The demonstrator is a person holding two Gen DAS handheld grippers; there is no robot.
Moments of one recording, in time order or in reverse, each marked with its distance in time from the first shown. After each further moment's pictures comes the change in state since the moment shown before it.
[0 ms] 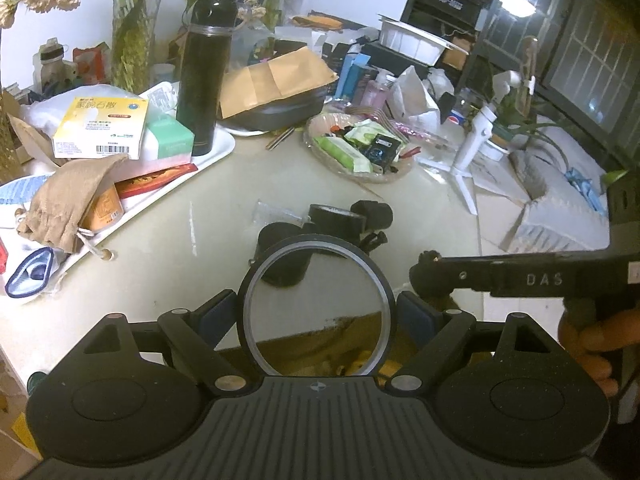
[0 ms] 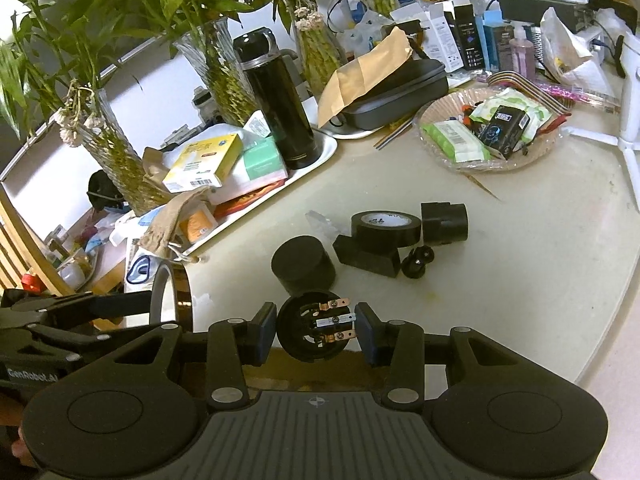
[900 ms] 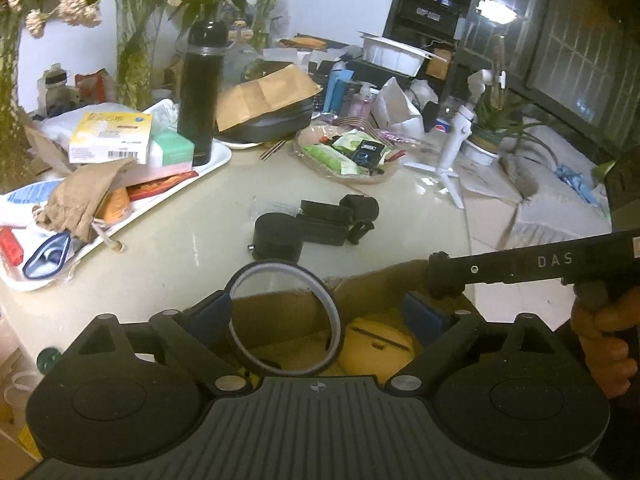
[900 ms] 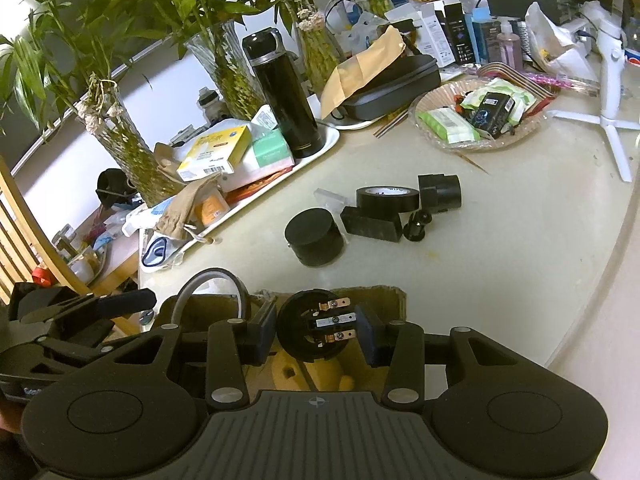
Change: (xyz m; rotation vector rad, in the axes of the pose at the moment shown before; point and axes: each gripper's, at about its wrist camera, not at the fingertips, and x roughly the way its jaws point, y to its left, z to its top) left arm -0.032 -0.010 -0.041 0.046 -0.080 0.000; right arm -0.031 0.009 -0.036 0.025 -0.012 0.003
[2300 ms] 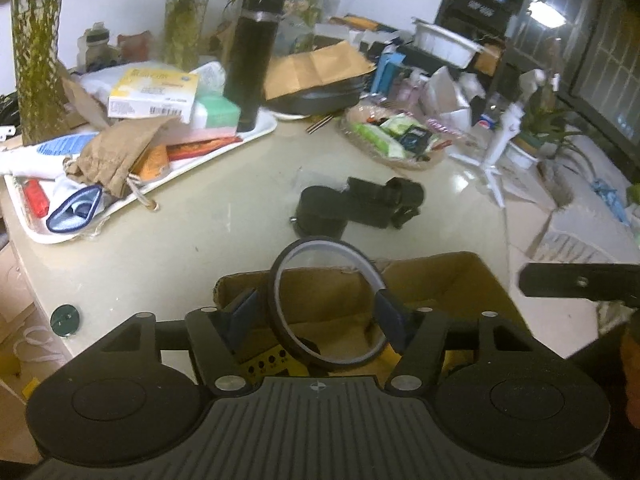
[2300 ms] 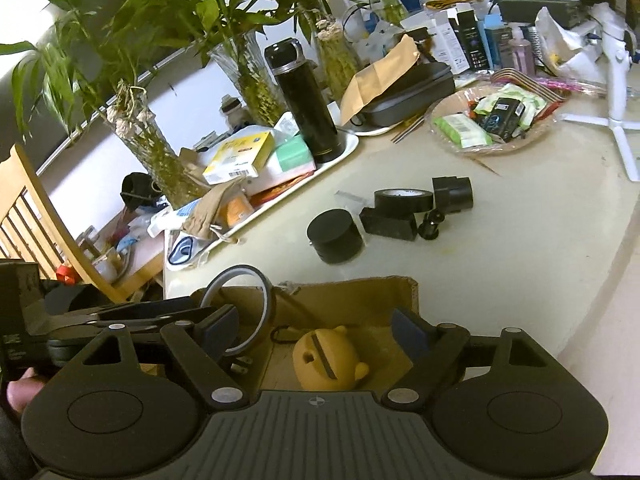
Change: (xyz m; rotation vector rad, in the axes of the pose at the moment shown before) left arm 0.018 0.020 -0.004 -0.111 0.069 0.096; right arm -0.020 -0.001 -0.008 -0.010 -0.023 0.067
